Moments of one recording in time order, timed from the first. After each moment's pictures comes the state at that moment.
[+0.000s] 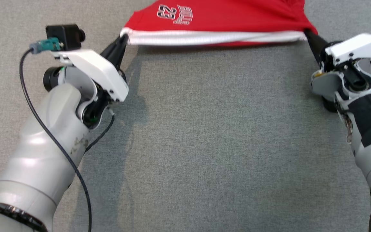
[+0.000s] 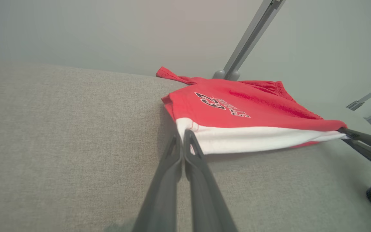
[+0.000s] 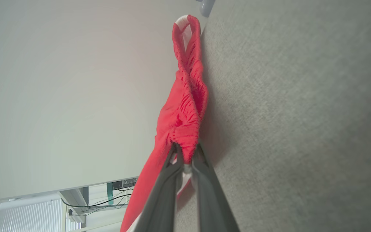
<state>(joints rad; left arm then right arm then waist) -1.03 0.18 -0.73 0.94 -1.06 -0.13 -0.06 -1.17 -0.12 0.19 1.28 1.45 0.13 0.20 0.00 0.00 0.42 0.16</state>
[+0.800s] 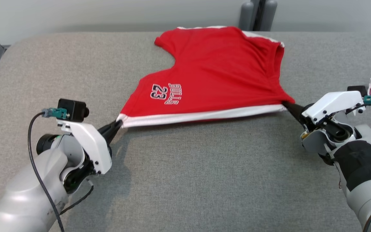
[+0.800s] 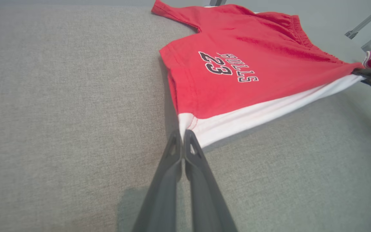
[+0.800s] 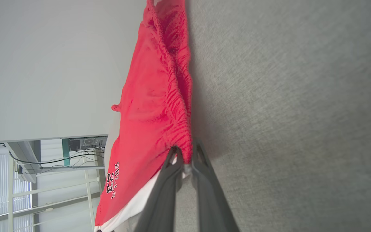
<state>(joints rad) -0.77 0.40 -0.99 0.74 -1.16 -0.13 0.05 -0.96 -0.11 0.20 1.29 1.26 0.13 0.35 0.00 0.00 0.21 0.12</state>
